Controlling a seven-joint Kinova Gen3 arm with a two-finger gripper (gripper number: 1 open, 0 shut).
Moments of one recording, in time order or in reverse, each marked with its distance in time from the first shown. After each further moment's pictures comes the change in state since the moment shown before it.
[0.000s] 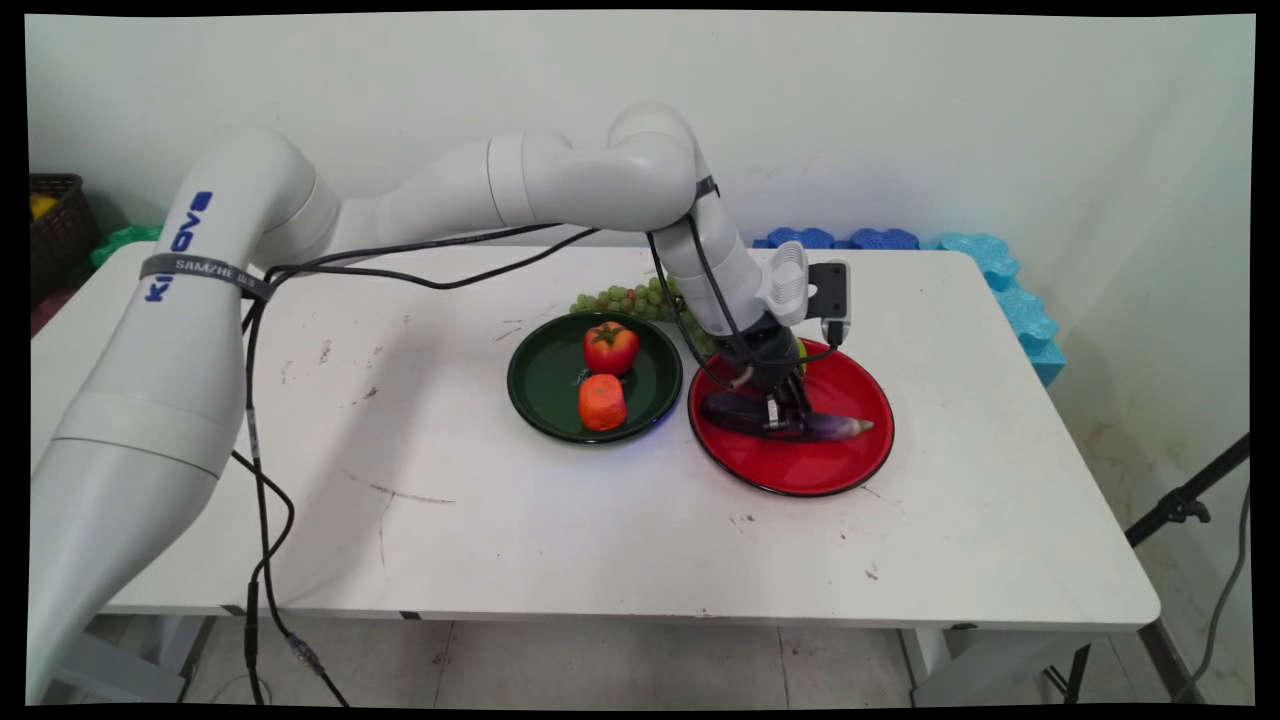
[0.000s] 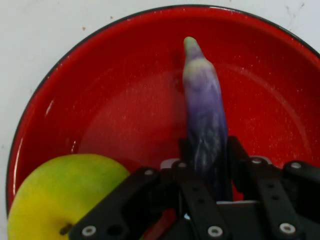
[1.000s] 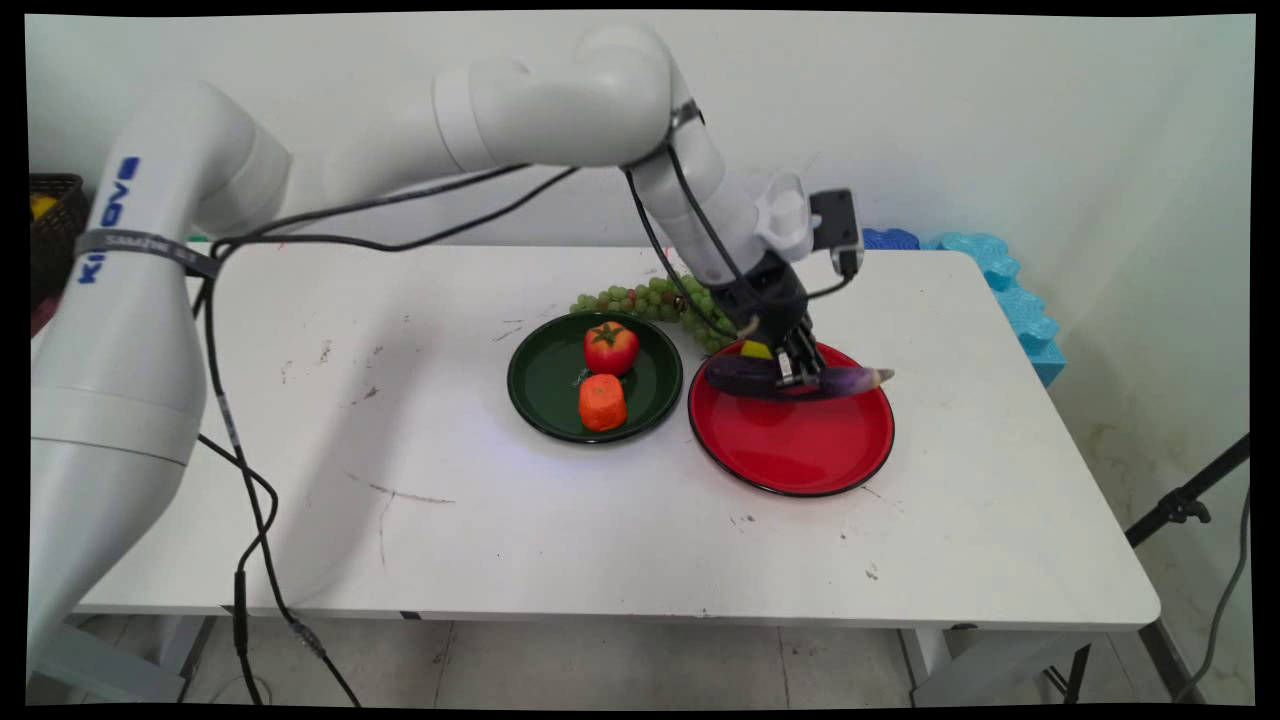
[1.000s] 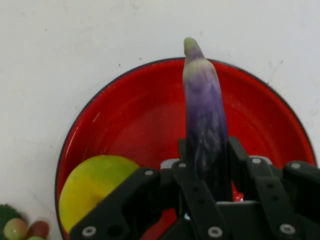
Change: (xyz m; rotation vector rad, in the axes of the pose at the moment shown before) arm 0.022 0.009 -0.073 0.053 0.060 -0.080
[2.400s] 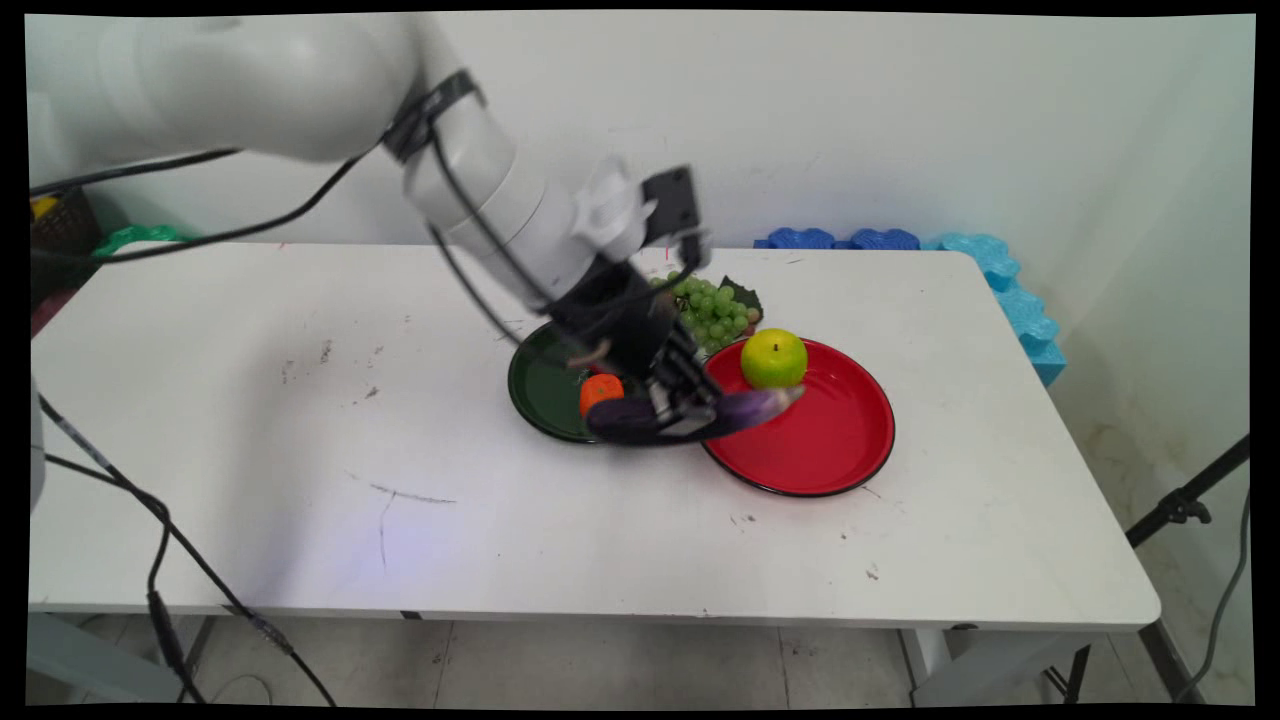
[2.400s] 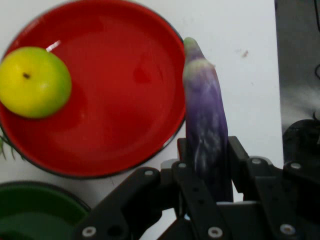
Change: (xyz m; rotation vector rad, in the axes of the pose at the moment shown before) arm -0.078 0.097 -0.121 0.002 0.043 -0.189
